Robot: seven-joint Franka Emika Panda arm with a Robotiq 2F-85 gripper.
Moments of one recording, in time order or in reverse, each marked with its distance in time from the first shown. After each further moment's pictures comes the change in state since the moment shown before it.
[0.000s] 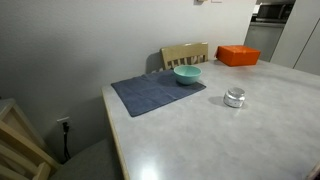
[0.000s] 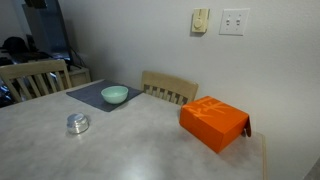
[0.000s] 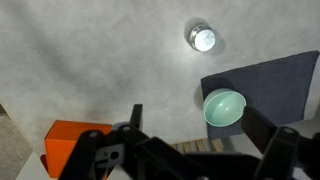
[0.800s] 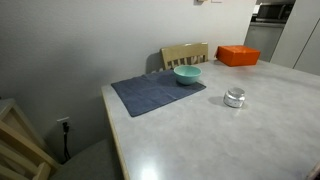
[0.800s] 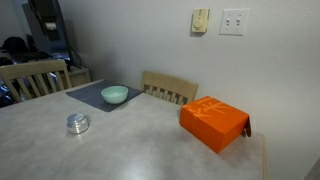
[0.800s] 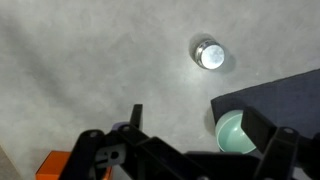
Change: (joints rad) arm -0.001 0.147 0.021 0.000 -0.003 0.022 0.054
